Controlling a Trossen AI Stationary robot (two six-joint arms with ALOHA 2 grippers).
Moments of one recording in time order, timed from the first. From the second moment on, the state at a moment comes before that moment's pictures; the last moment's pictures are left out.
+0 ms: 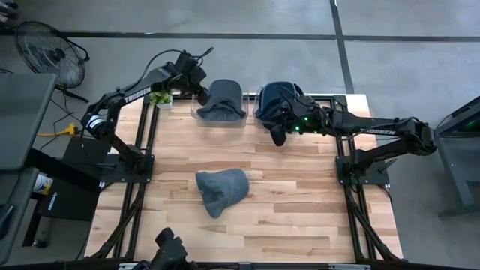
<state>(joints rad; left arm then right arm) 0.86 1.54 1.28 -0.62 0.12 0.08 -0.23 1.22 0.98 -0.24 0.11 0.48</state>
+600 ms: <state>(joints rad) 0.75 1.41 1.39 -0.99 0.19 -0.15 -0.15 1.22 0.66 0.10 -0.08 0.74</state>
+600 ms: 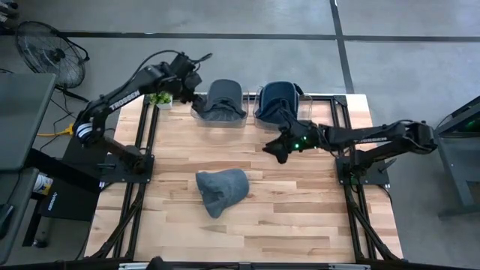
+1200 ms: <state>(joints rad) 0.22 1.15 0.90 -0.68 0.05 -0.80 -0.05 1.28 0.49 0.28 -0.07 0.97</state>
